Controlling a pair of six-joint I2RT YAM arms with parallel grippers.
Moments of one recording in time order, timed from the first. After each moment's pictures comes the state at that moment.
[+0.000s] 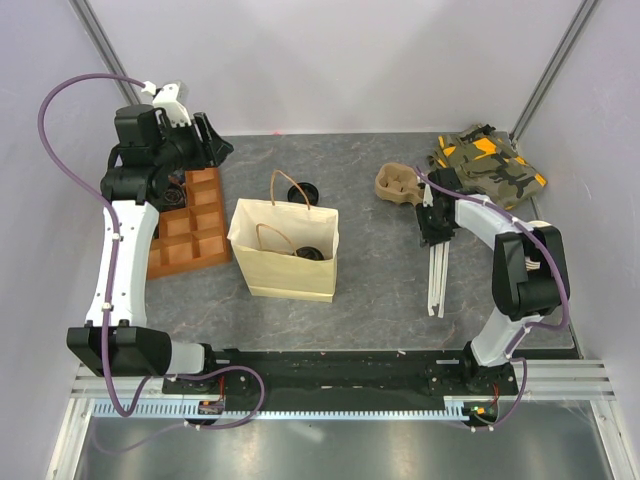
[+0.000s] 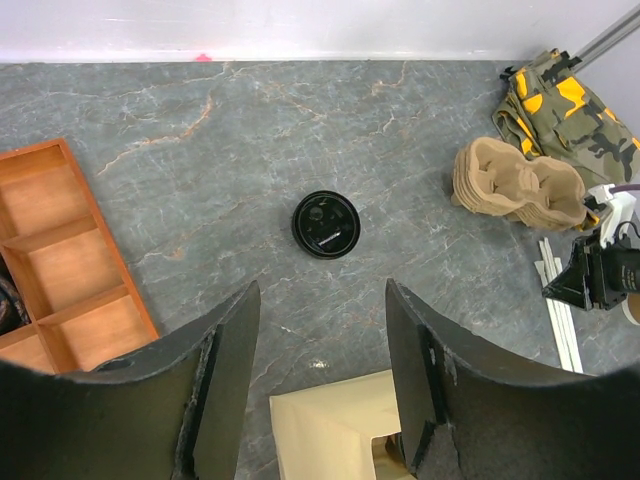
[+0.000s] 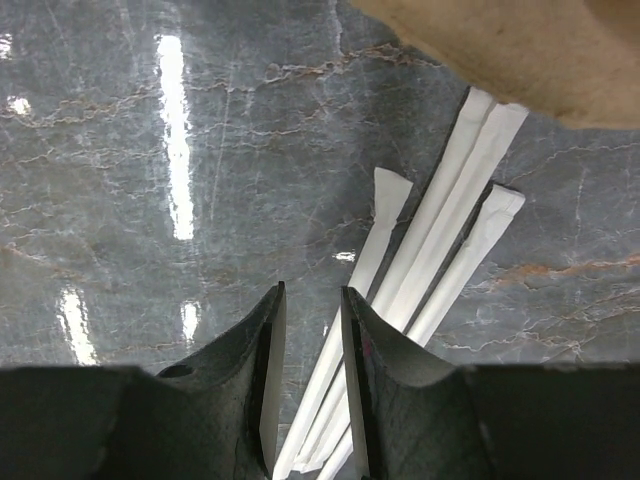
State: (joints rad) left arm 0.02 1.36 1.58 -0.61 0.40 -0.17; right arm 0.16 1.74 1.15 -0.61 -0.02 0.07
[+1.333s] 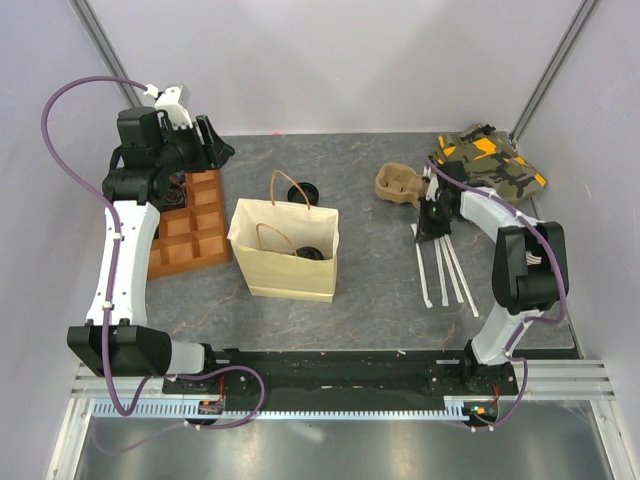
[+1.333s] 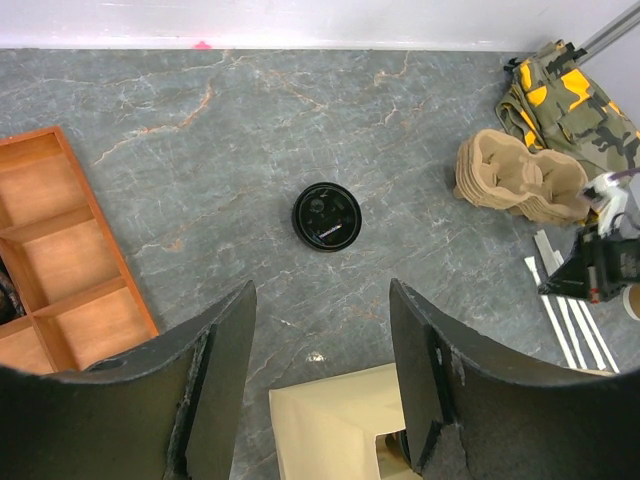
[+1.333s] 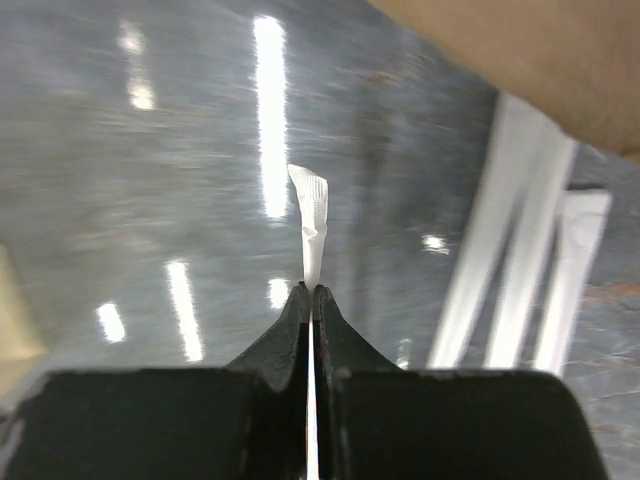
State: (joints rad) left arm 0.02 1.36 1.56 -0.61 0.40 -0.17; right arm 0.10 1.80 1.19 -0.64 -0.20 0.14
